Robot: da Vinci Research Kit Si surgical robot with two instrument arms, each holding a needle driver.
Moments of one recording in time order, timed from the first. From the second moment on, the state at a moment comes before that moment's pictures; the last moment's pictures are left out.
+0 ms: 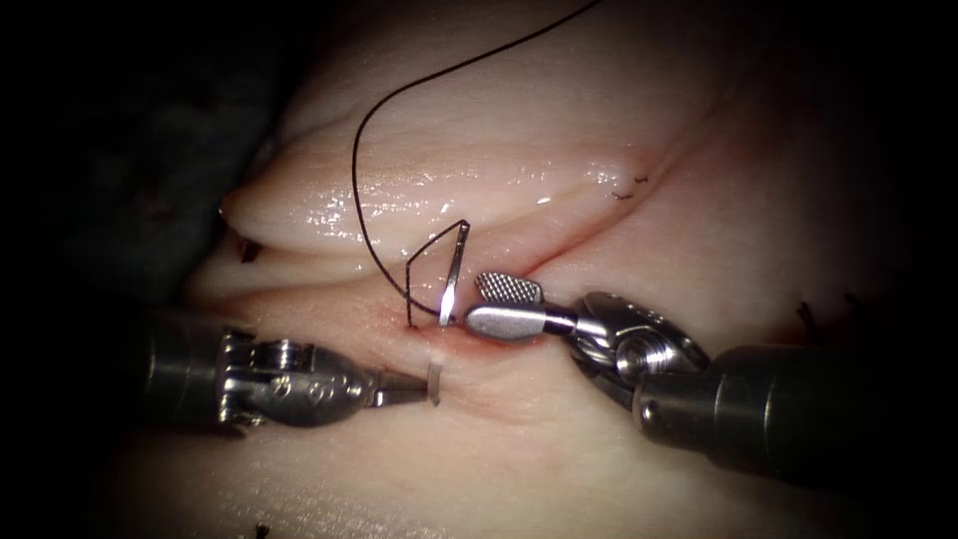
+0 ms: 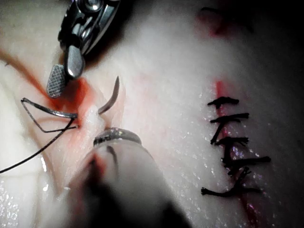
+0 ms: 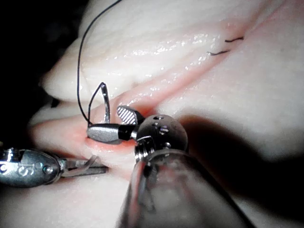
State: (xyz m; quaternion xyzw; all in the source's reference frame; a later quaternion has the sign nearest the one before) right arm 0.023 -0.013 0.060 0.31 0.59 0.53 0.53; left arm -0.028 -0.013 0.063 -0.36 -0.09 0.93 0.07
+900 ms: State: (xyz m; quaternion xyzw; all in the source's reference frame) right arm 0.022 -0.013 0.060 0.30 0.60 0.52 0.53; left arm -0.028 -0.012 0.057 -0.45 -0.07 0.89 0.06
